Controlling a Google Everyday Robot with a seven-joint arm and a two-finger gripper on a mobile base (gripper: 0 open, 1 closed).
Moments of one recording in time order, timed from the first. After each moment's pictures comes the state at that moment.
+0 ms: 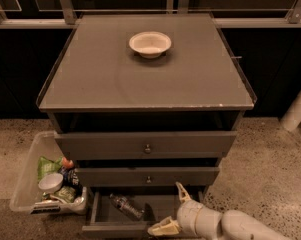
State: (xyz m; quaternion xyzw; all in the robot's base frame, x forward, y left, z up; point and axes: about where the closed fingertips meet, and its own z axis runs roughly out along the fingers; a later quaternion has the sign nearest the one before) arm 0.423 -0.066 0.477 -0.39 0.77 0.23 0.45
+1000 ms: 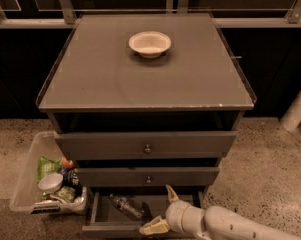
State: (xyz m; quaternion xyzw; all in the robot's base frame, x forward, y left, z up) arm 0.441 -0.034 0.416 -0.39 0.78 0.24 0.43
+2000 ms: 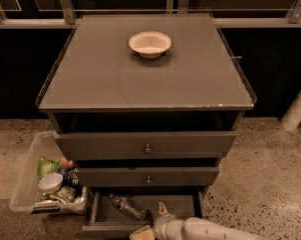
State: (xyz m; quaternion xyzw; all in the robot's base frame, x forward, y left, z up) arm 0.442 -0.007 0.283 -0.31 0.84 0.25 0.37
